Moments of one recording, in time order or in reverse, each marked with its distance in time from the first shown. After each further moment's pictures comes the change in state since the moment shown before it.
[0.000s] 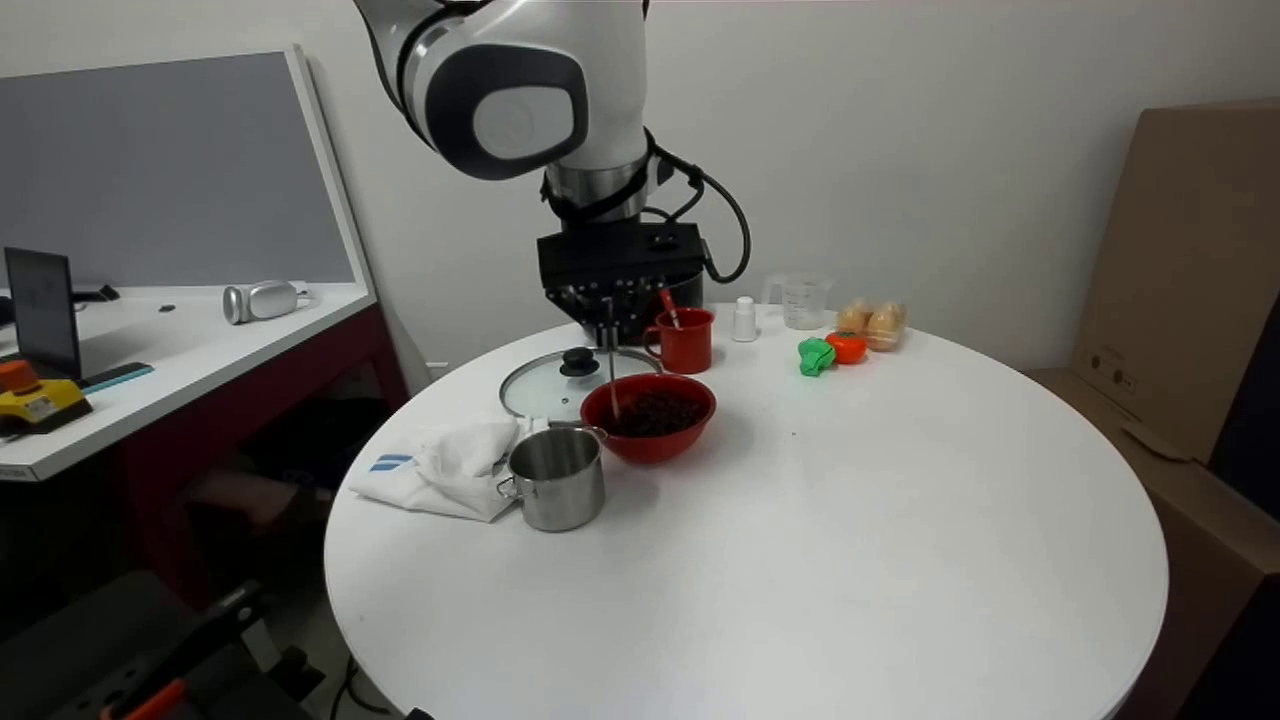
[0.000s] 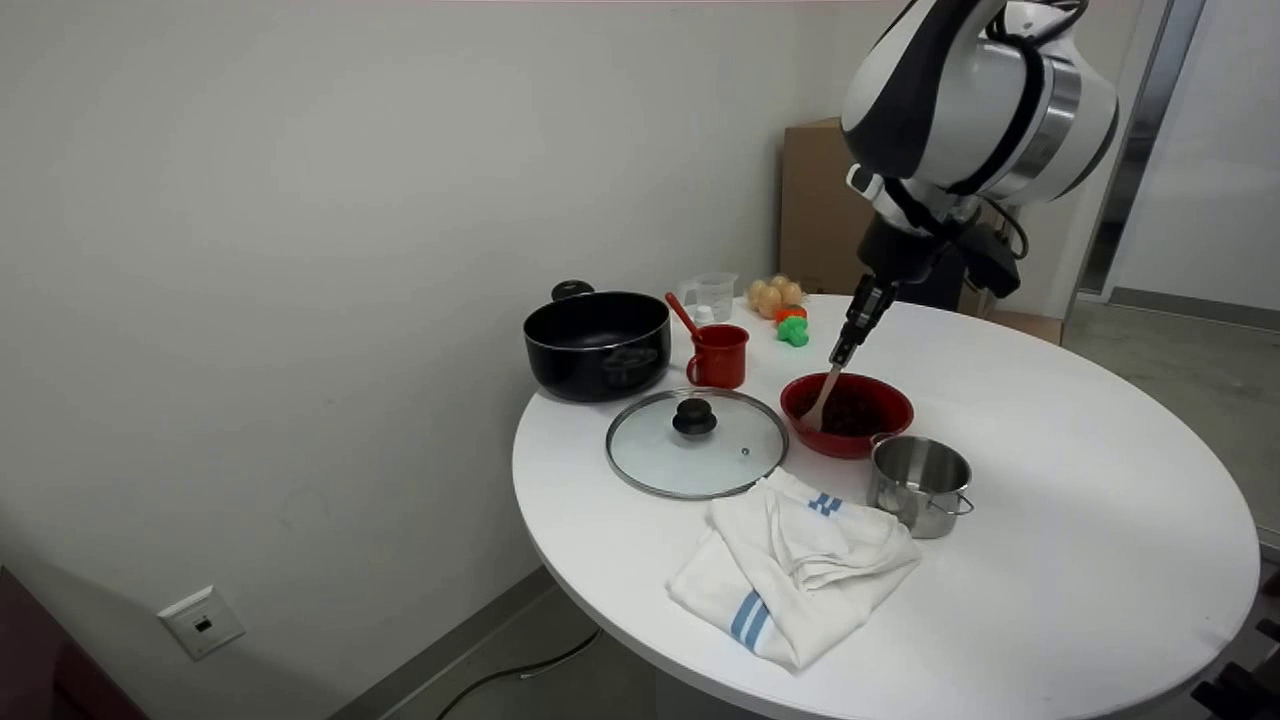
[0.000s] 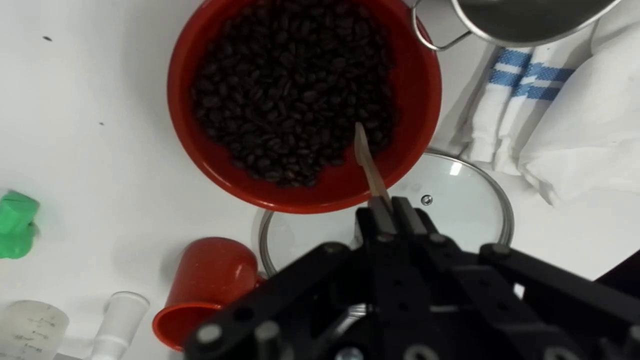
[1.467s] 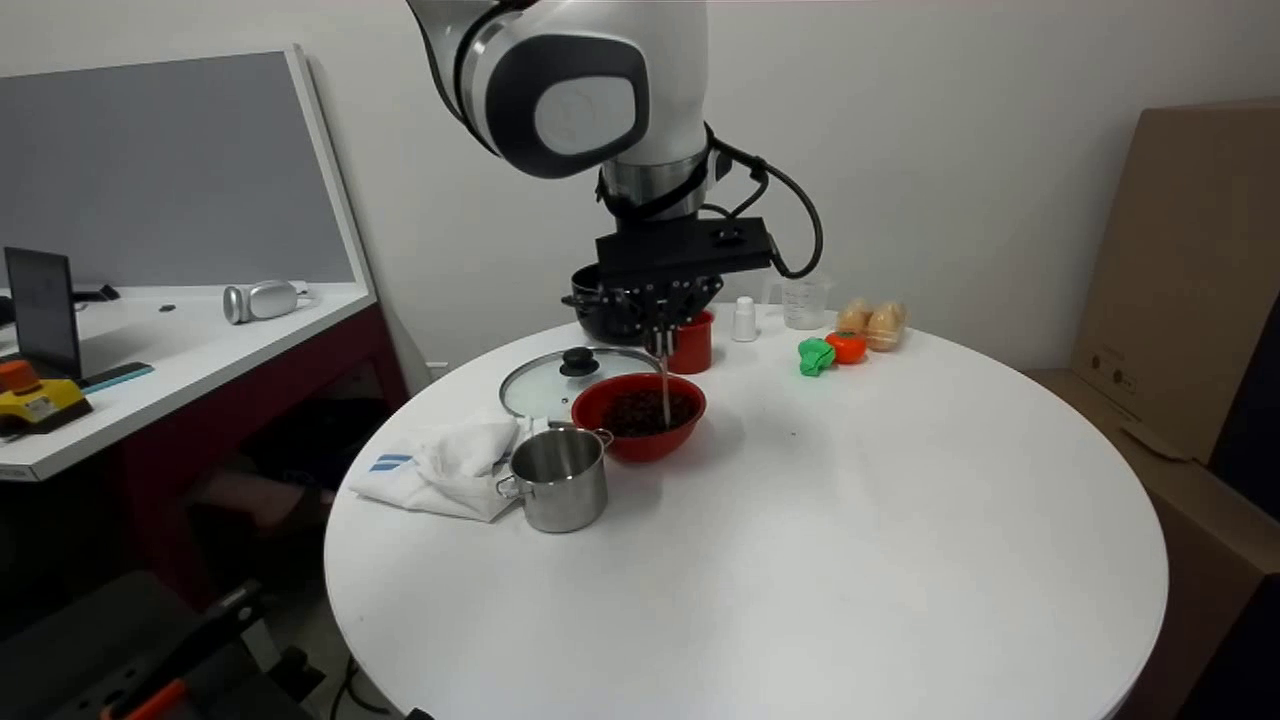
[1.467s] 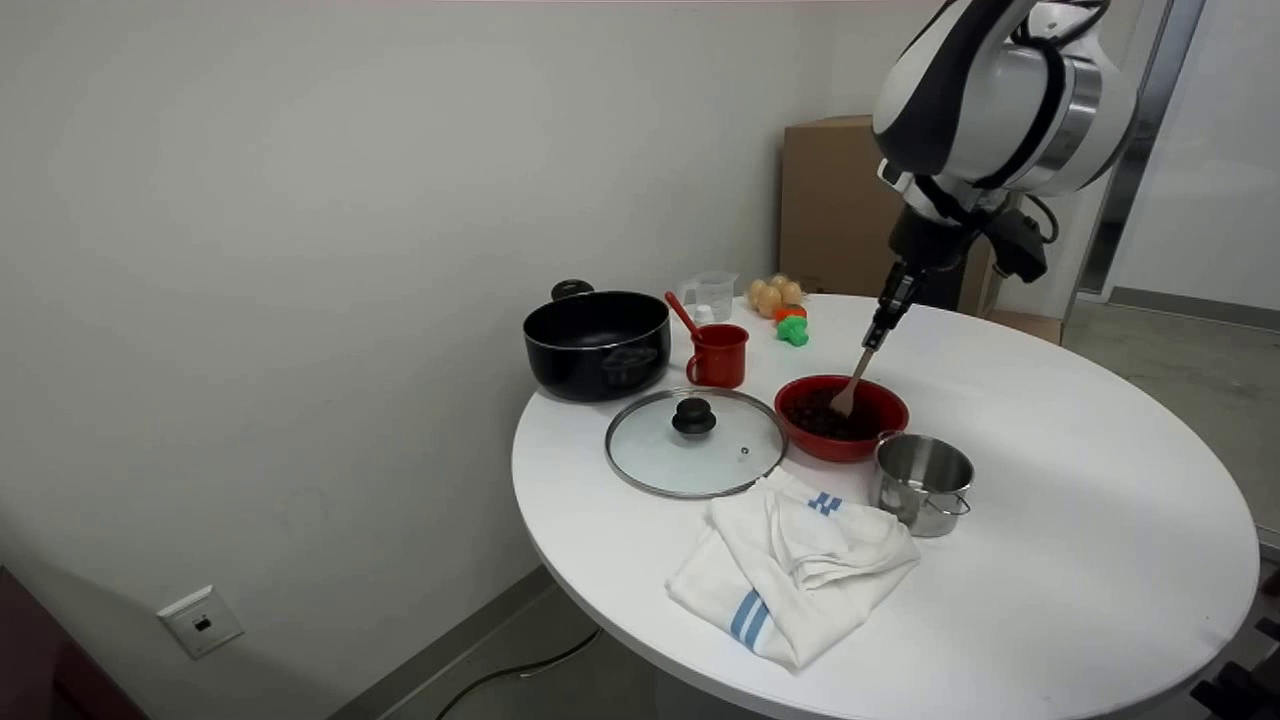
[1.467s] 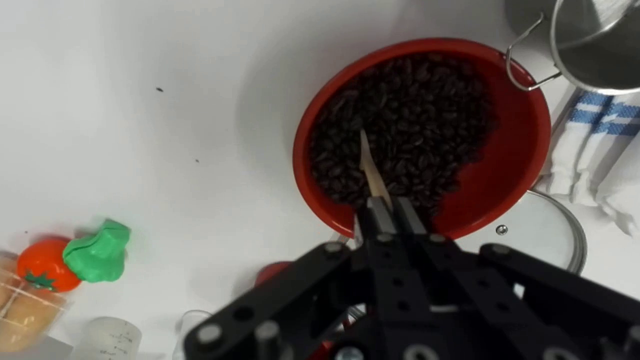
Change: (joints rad) arm -0.005 0.036 -0.093 0.063 -0.067 -0.014 0.004
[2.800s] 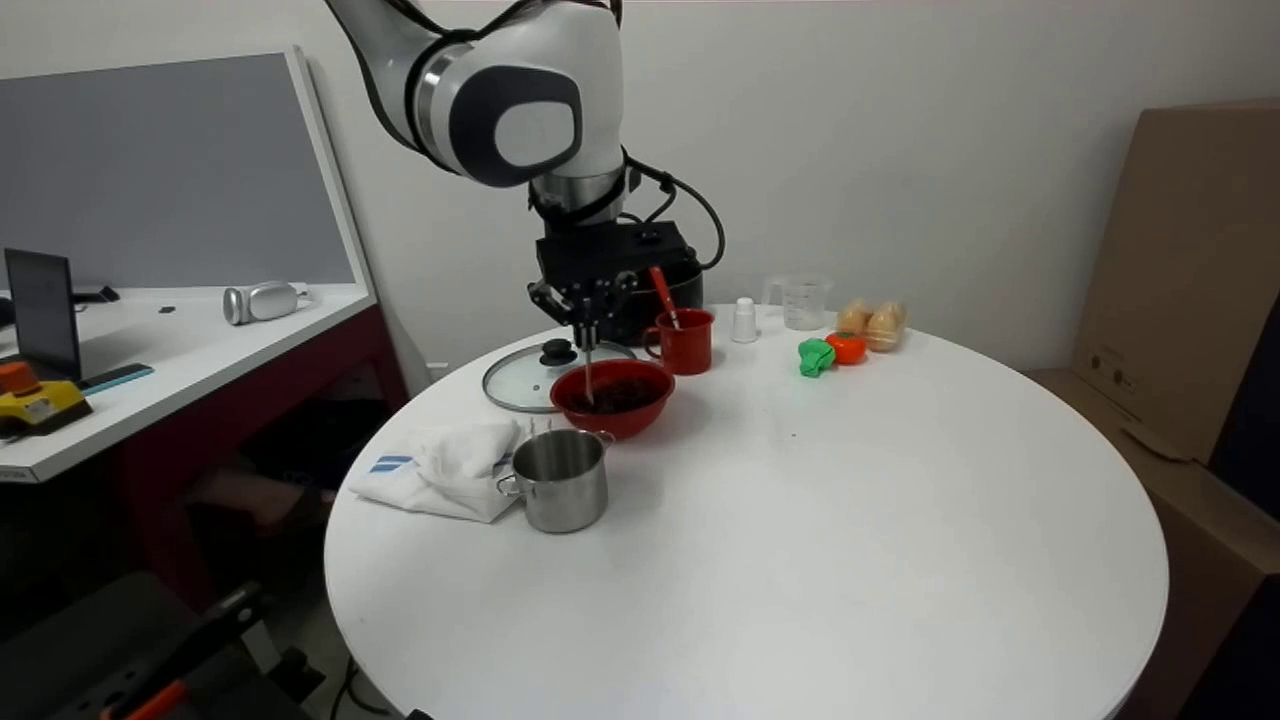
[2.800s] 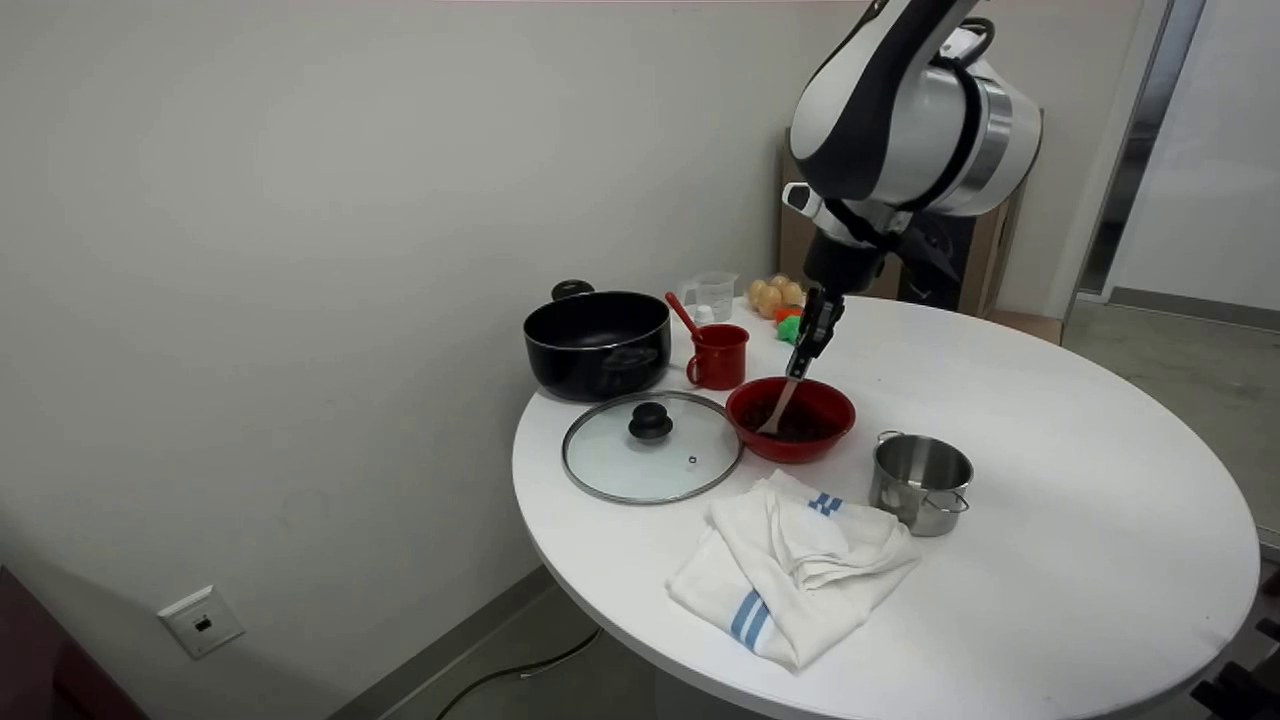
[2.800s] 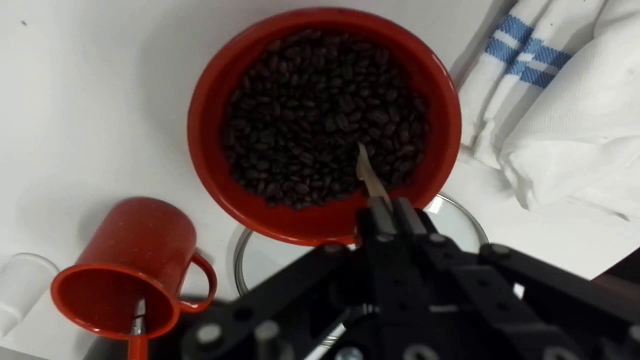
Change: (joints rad) arm 0.050 0.053 0.113 0.044 -0.102 -0.044 0.032
